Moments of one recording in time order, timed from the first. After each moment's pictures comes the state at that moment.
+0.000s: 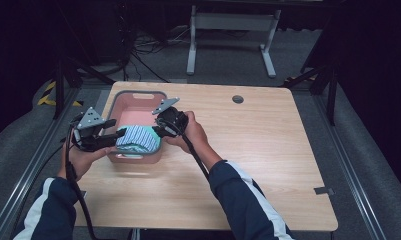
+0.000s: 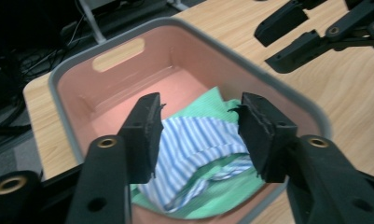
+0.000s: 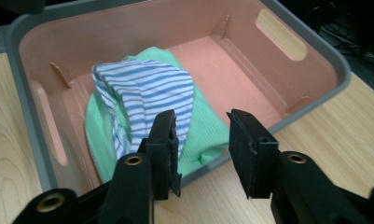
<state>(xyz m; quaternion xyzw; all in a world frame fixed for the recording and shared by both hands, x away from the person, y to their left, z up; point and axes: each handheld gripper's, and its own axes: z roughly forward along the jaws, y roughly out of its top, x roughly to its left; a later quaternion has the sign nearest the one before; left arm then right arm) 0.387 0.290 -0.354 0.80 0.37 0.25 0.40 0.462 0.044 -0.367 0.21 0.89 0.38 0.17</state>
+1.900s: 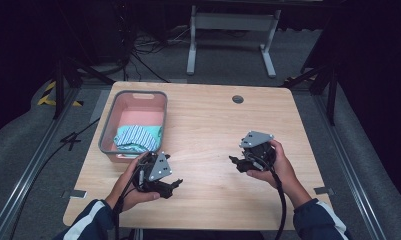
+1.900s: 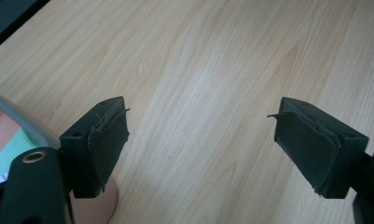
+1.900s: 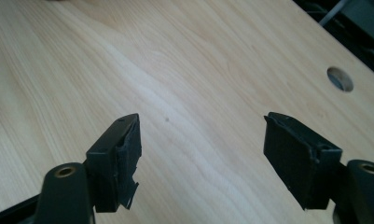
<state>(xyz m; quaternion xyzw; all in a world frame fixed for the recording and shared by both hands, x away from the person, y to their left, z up) 0.318 0.142 -0.407 0.90 0.19 0.20 0.34 0.375 -0.180 -0.389 0.27 0.88 0.32 0.23</state>
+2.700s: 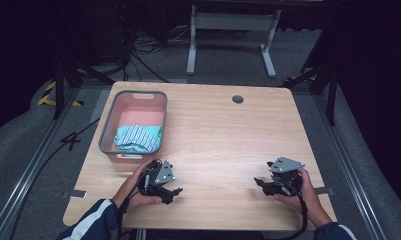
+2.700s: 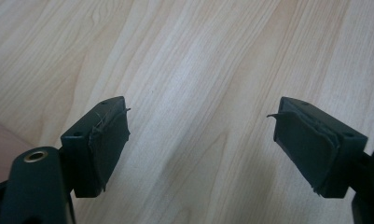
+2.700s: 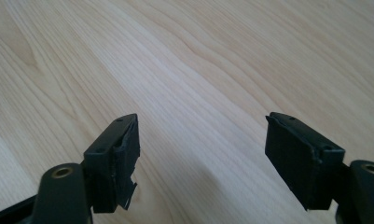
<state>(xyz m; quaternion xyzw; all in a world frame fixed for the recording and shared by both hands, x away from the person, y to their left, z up) 0.330 0.145 -0.459 0.92 0.18 0.15 0.32 0.333 -0.265 -0.452 0.33 0.86 0.32 0.22</state>
